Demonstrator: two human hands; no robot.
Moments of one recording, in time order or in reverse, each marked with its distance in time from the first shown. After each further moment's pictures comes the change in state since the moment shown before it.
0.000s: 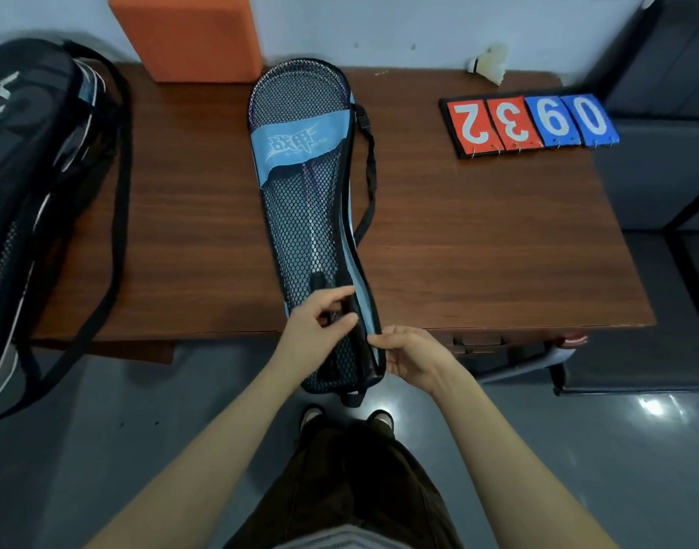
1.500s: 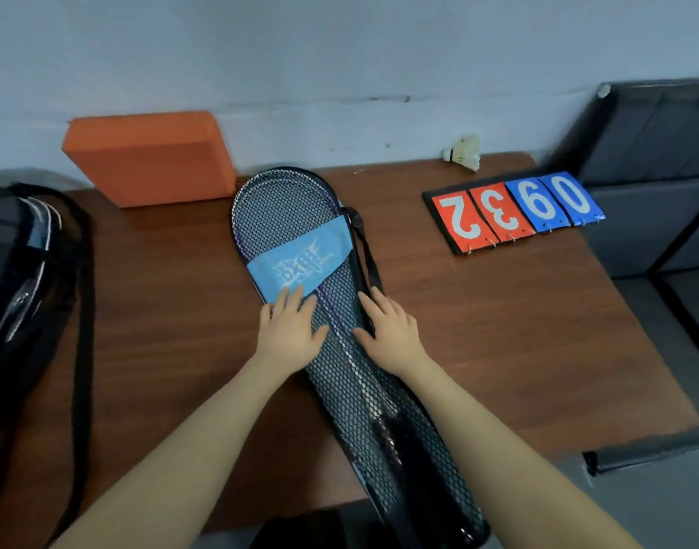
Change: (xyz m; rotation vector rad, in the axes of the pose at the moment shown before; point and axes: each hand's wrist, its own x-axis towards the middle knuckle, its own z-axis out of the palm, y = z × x) left_hand 0.235 0.015 -0.066 1.125 -0.065 0.163; right_hand 0.138 -0.159 0.028 -1.384 0.511 -0.536
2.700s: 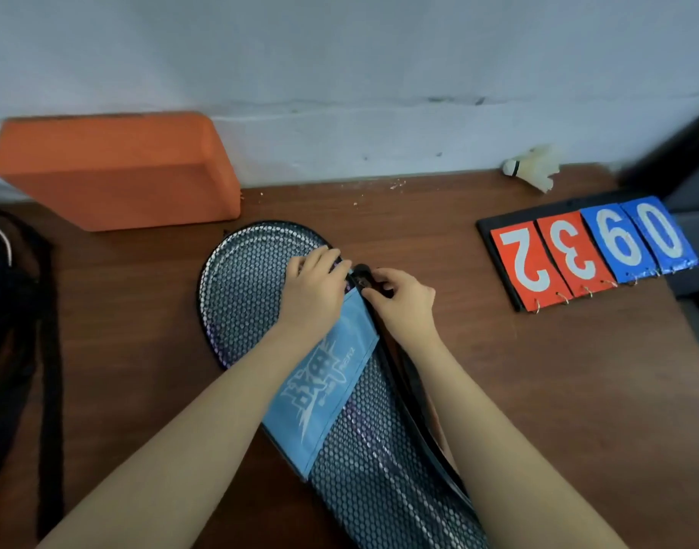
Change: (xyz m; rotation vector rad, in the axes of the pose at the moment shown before) left_hand 0.164 -0.046 -0.027 -0.048 0.365 0.234; right_hand 0.170 -0.039 -0.021 0.341 0.208 0.178
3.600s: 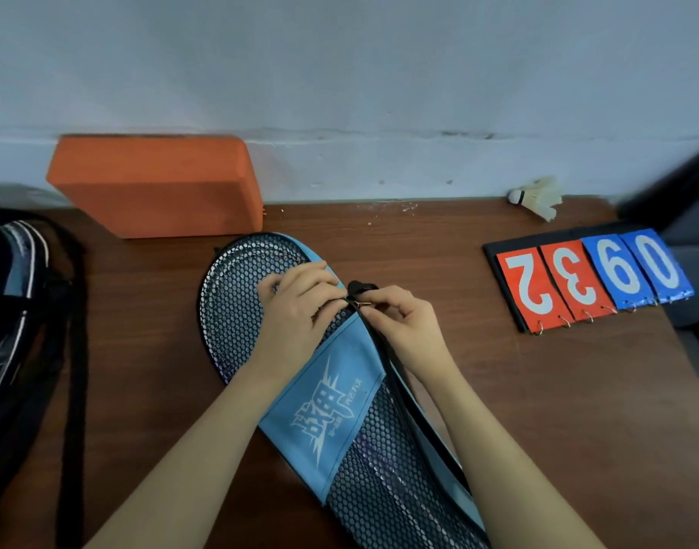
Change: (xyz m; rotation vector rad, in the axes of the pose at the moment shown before) left_hand -0.032 -0.010 -0.065 -0.402 0.276 0.013; right_hand -0.030 -0.036 -0.022 0.506 -0.149 -0.181
